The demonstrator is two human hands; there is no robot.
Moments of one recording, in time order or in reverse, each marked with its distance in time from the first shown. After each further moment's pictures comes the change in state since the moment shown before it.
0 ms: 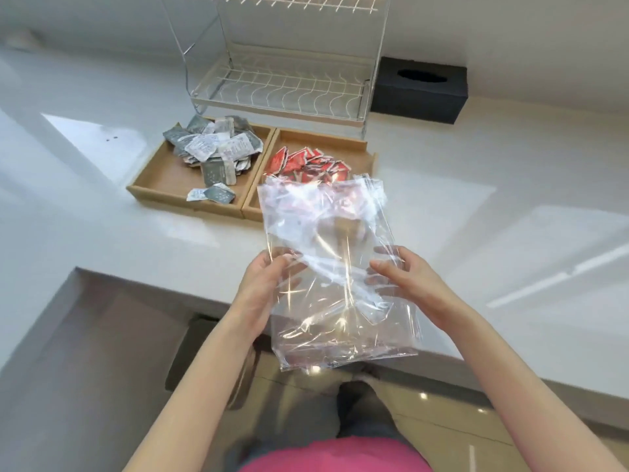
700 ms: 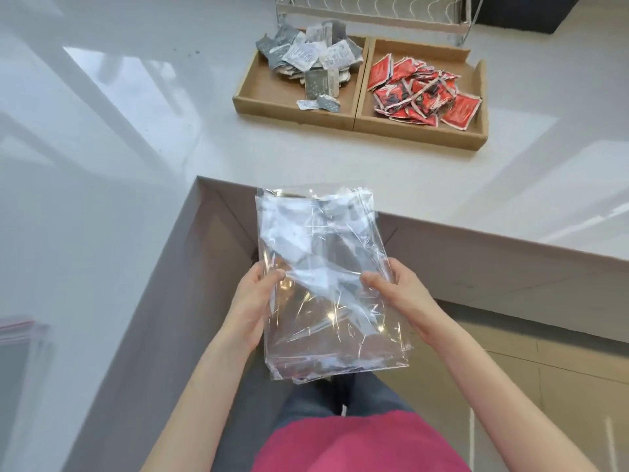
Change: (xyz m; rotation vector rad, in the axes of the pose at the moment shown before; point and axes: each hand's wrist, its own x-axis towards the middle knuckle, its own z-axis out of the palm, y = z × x) left_hand -0.104 -0.055 -0.235 0.037 0.110 -0.172; right_hand -0.078 0.087 0.238 -0.119 0.055 0.141
